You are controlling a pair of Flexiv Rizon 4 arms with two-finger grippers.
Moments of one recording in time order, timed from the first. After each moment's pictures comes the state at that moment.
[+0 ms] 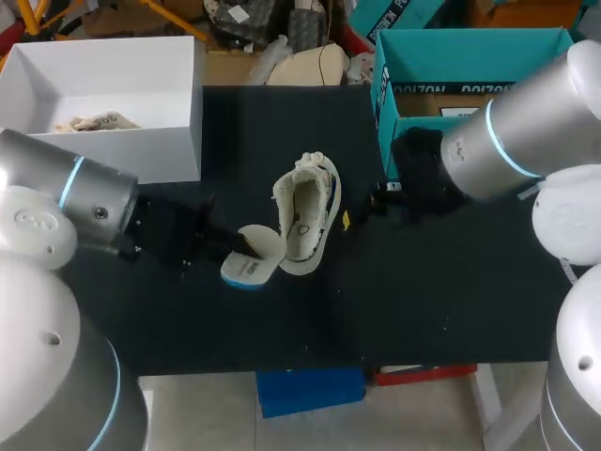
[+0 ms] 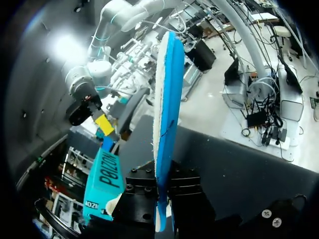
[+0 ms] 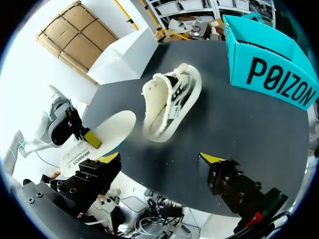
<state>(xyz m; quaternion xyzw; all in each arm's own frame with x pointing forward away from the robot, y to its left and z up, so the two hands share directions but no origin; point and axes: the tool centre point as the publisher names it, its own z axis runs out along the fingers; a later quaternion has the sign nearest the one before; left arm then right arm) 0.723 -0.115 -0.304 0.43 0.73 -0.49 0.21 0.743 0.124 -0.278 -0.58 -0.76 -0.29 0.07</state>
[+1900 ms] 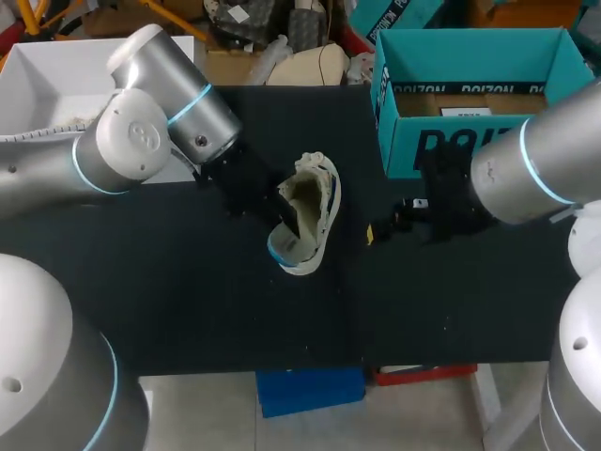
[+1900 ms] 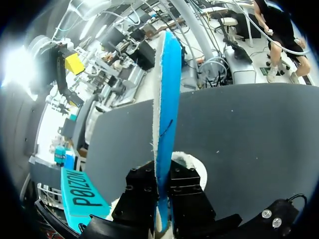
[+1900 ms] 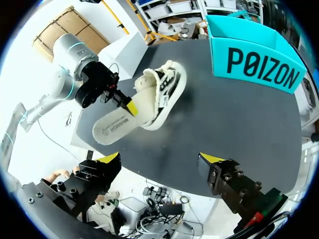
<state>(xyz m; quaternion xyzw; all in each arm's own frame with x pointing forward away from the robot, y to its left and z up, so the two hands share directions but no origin) 0.810 -0.178 -0.361 0.62 0.69 -0.36 0.09 0.710 0.093 -0.267 -0.60 -0.74 -0.28 0.04</state>
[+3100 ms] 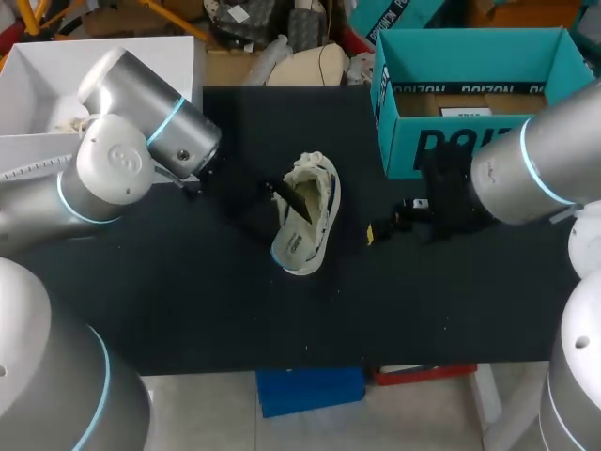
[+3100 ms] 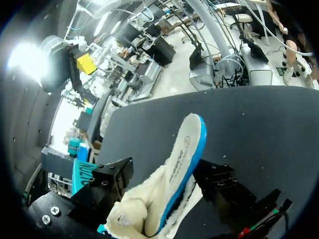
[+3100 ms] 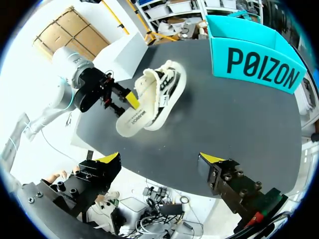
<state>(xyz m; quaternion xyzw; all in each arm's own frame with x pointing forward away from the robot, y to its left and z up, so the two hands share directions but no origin) 0.803 -0.173 -0.349 0.58 0.70 -0.39 0.15 0.709 0.093 -0.267 -0.60 -0.74 -0.28 0.04</state>
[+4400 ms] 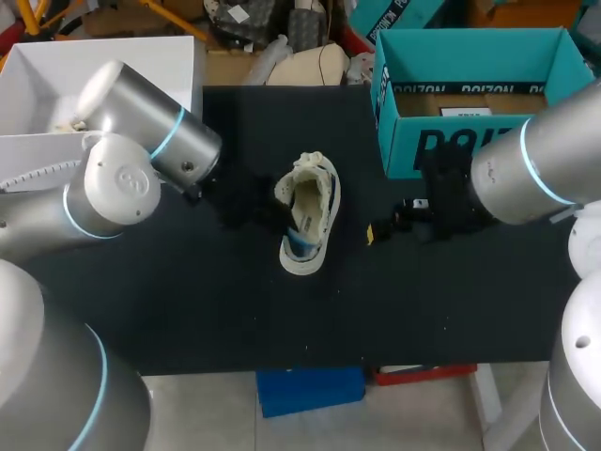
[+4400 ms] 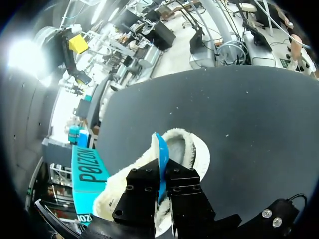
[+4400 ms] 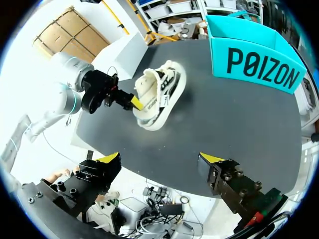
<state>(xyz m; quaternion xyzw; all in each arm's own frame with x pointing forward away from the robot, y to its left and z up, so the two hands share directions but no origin) 0.833 -0.173 -0.371 0.56 0.73 -0.34 0.20 0.709 0.093 -0.267 -0.60 -0.74 -0.28 0.04</state>
